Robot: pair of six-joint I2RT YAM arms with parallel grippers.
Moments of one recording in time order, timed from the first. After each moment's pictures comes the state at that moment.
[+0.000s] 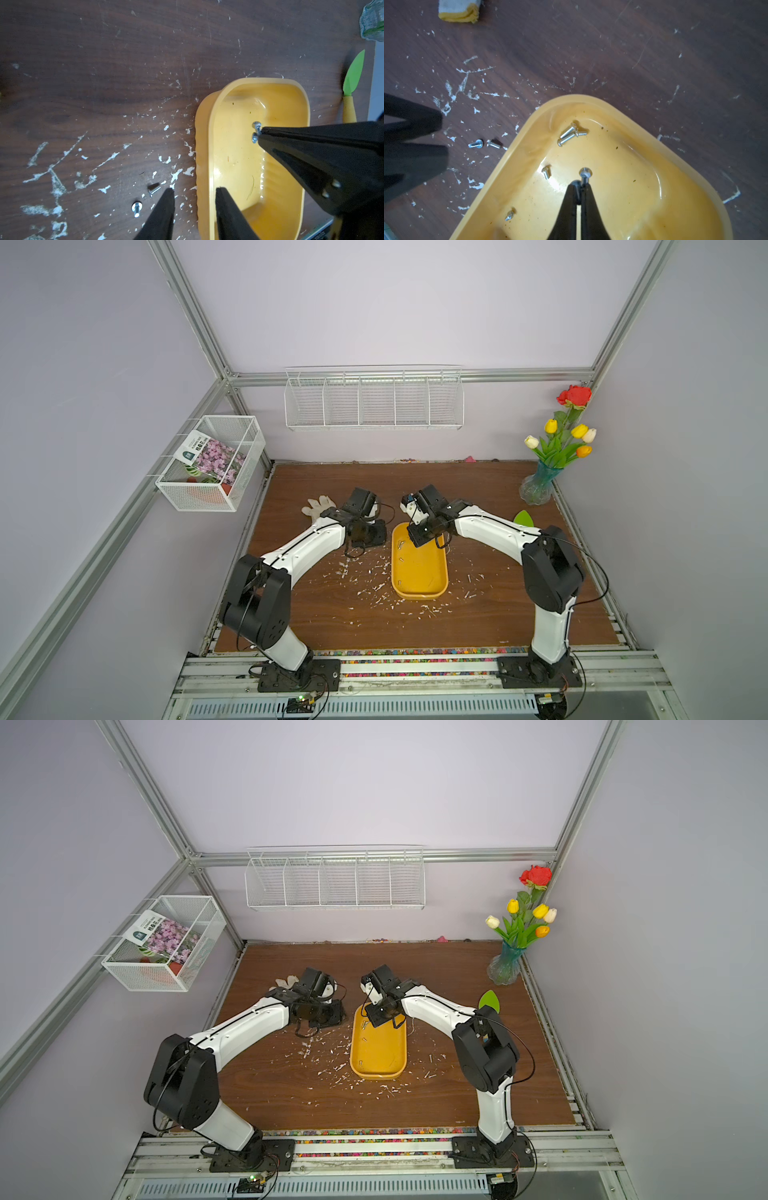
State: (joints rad) left arm -0.52 1.61 1.15 -0.59 0.23 -0.52; right arm 0.67 1.94 1.45 -0.61 -0.16 0.11
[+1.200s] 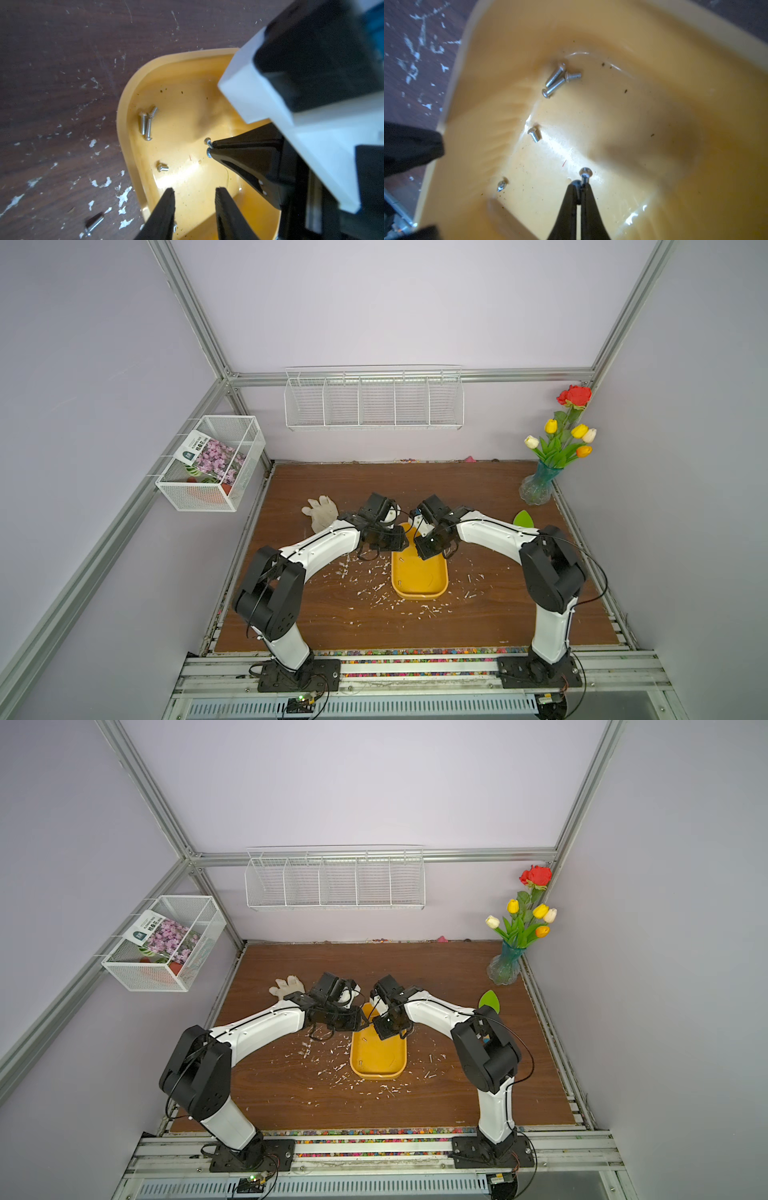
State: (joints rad) left arm -0.62 1.69 1.15 -0.47 0.34 -0.45; right arm 0.67 1.95 1.38 -0.71 -0.19 0.15
